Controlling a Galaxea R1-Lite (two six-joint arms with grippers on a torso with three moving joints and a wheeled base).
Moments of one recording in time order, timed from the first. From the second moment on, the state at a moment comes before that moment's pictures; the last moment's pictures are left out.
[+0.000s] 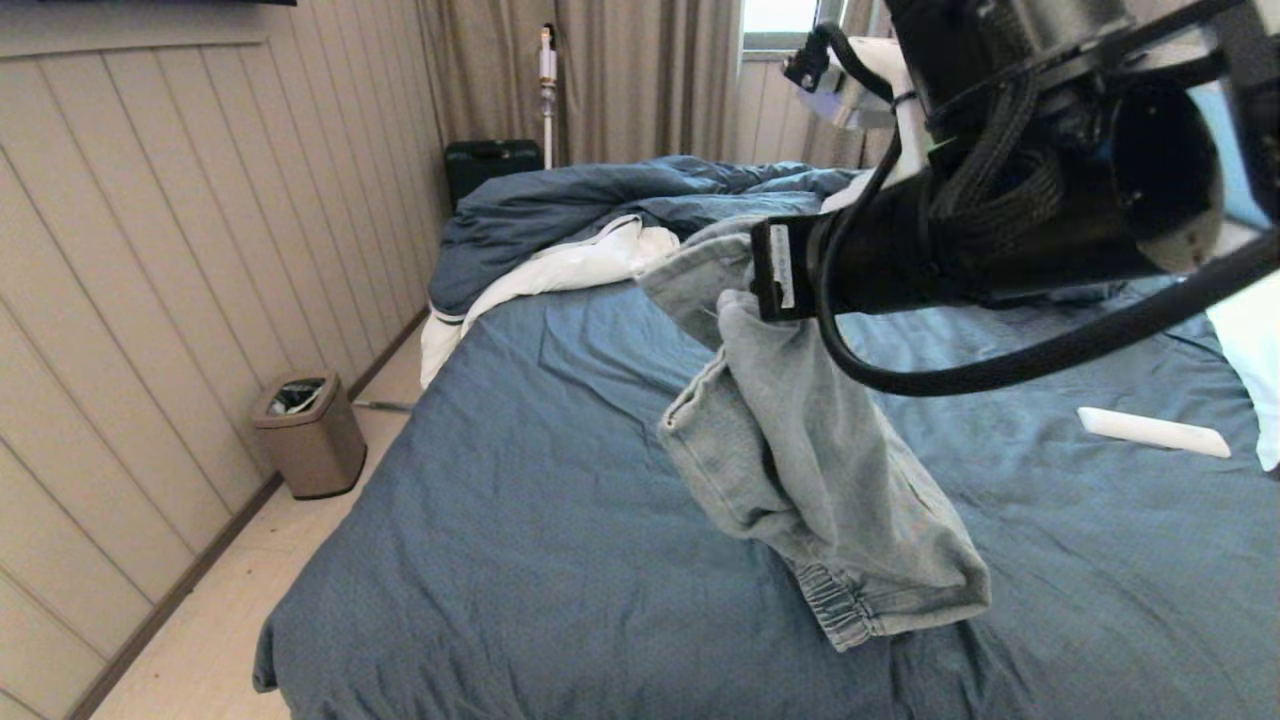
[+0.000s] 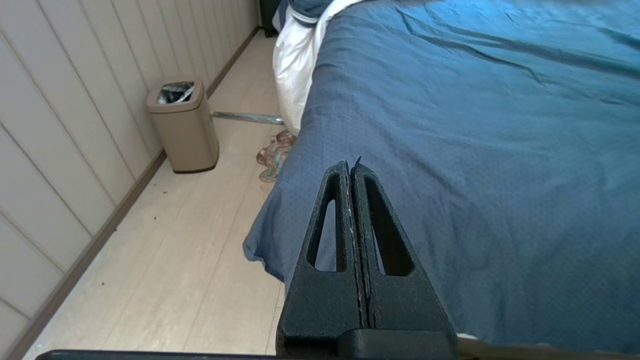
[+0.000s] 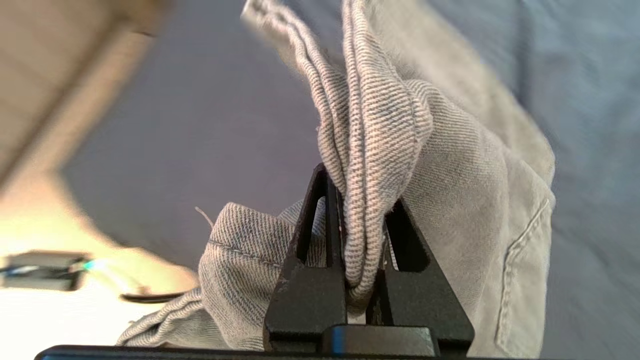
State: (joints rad) left arm 0.00 0.00 0.00 0.00 0.00 0.00; right arm 0.77 1.75 -1.89 0.60 -0.38 0.28
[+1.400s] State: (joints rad) left arm 0.00 0.00 0.00 0.00 0.00 0.00; right arm 0.70 1.51 -1.97 0.51 -0.13 0.23
